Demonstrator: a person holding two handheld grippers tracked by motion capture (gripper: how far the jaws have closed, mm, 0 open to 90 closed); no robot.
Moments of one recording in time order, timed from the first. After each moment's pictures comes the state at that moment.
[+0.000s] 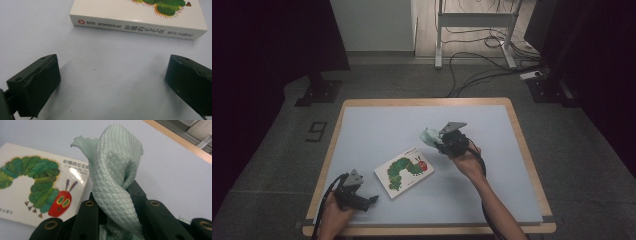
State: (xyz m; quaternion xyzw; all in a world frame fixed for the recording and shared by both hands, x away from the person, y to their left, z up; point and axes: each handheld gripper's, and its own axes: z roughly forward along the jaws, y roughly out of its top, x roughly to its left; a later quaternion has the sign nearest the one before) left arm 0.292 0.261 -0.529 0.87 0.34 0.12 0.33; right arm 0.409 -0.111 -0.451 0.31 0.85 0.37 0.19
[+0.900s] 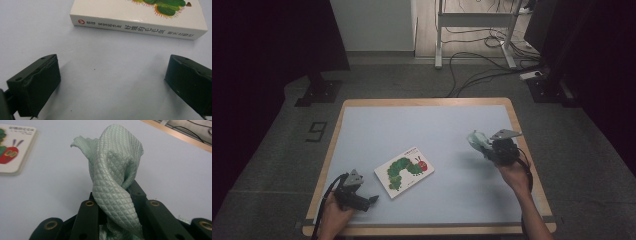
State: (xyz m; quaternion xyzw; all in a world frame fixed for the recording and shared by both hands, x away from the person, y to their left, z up) left arm 0.292 0.261 -0.529 0.87 0.34 0.12 0.33; right arm 0.372 -0.248 -0.449 0.41 0.81 0.34 0.23
